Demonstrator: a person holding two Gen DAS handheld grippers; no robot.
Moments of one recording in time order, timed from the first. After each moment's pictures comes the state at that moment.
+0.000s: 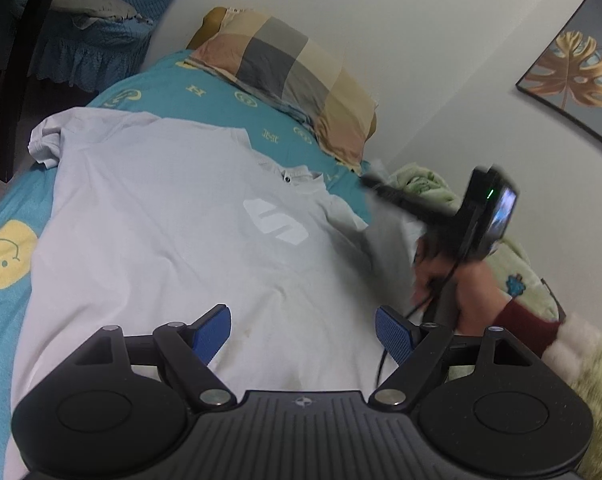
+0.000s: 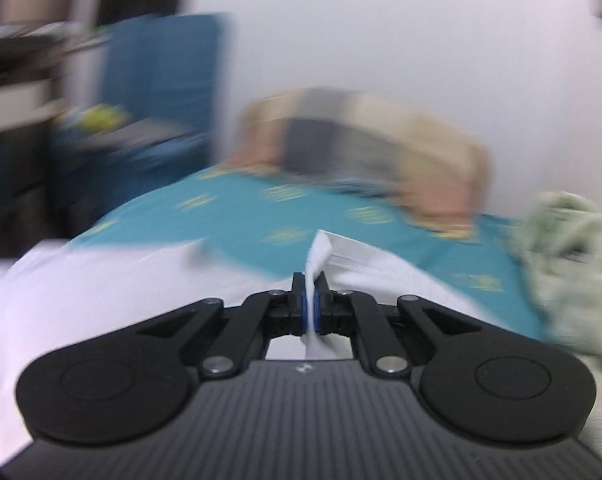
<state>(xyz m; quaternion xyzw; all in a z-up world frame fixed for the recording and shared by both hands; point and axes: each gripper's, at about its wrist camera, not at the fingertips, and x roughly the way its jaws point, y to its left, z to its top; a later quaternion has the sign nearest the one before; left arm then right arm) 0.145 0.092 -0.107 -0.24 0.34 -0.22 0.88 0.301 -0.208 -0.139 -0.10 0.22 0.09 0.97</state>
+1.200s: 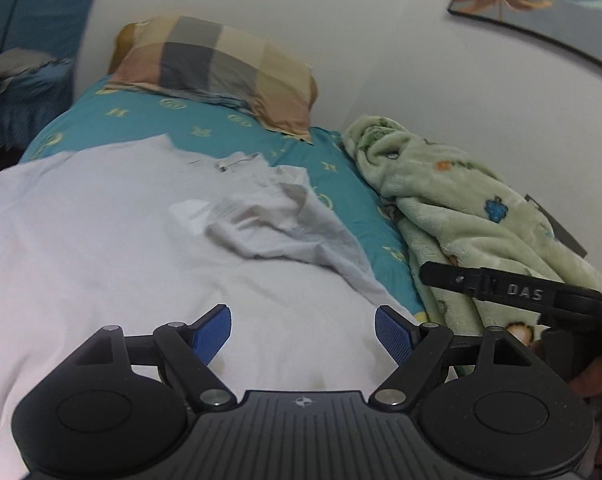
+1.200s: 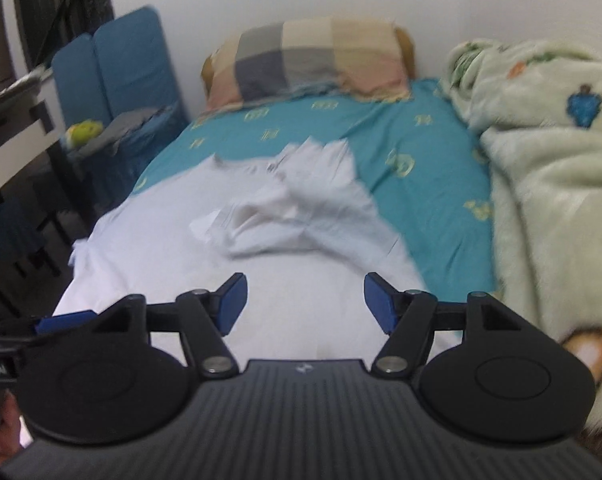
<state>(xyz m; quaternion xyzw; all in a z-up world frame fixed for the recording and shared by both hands) 0.155 0.008 -0.095 -0.10 0.33 -0.30 0.89 0.100 -0.250 -0.096 0.11 0.28 -0.06 0.95</state>
